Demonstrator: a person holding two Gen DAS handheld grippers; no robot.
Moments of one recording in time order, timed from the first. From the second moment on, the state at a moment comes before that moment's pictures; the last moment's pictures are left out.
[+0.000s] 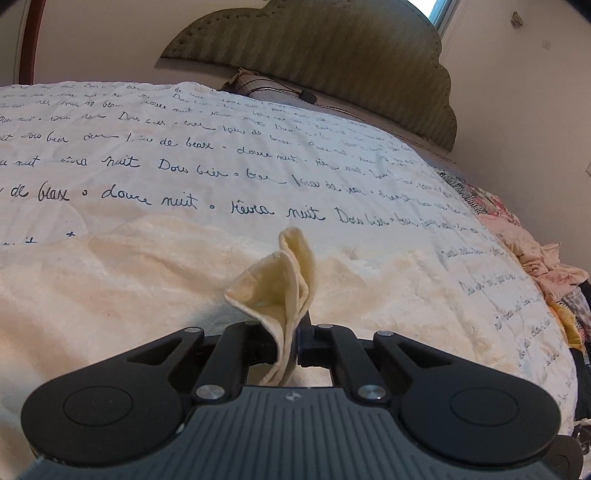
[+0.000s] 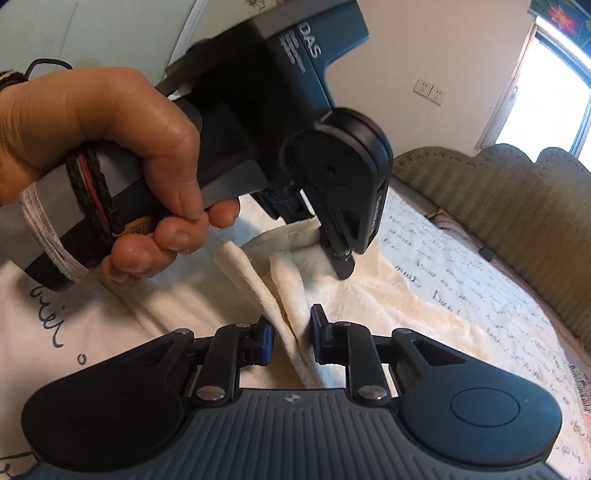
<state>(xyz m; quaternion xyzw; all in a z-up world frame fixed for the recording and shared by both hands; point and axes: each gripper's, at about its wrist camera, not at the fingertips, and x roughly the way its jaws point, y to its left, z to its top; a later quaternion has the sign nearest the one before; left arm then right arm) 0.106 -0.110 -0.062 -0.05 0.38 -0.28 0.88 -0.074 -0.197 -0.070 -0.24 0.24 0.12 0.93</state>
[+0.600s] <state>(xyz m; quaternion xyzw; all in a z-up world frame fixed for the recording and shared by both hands) 0.101 -0.092 -0.045 -0.03 0.37 -0.22 0.90 -0.042 -0.366 -0.027 0.01 0.29 0.09 0.95</state>
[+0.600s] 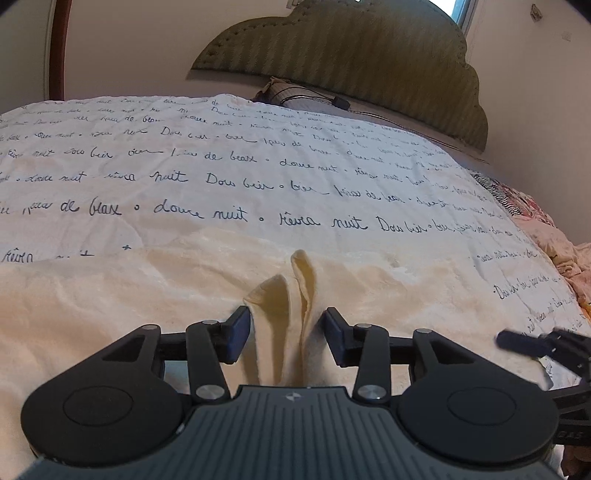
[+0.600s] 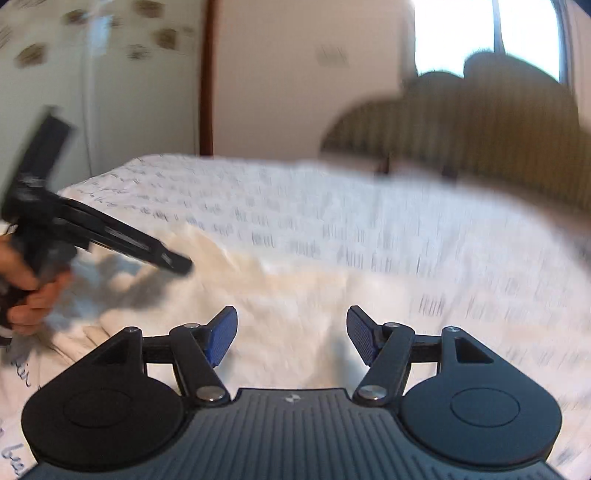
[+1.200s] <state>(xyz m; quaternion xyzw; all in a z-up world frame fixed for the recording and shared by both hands) 0.120 -0.152 -0.063 0.06 0.37 -0.20 0.90 0.036 -0.375 -0.053 -0.01 0.36 0.04 0.93</state>
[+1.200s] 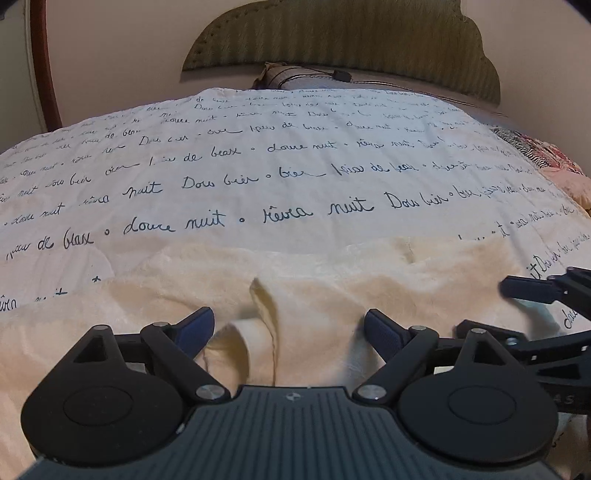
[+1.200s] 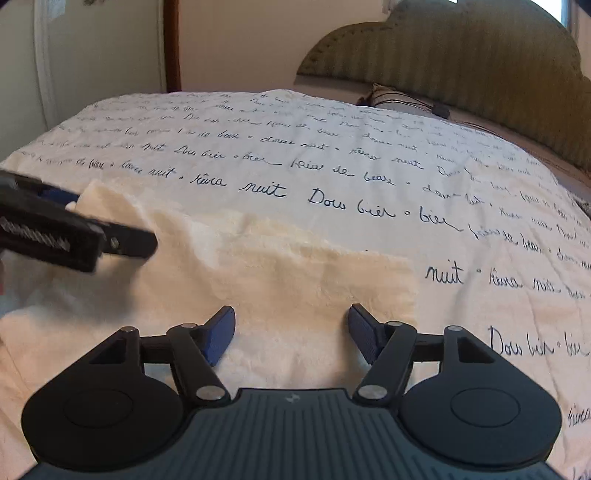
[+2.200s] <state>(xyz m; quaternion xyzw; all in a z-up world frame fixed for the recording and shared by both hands) 0.063 -0.129 -0.062 0.09 0.37 -0.18 0.91 -0.021 -0.343 -0.055 -0.01 0.38 -0.11 0.92</state>
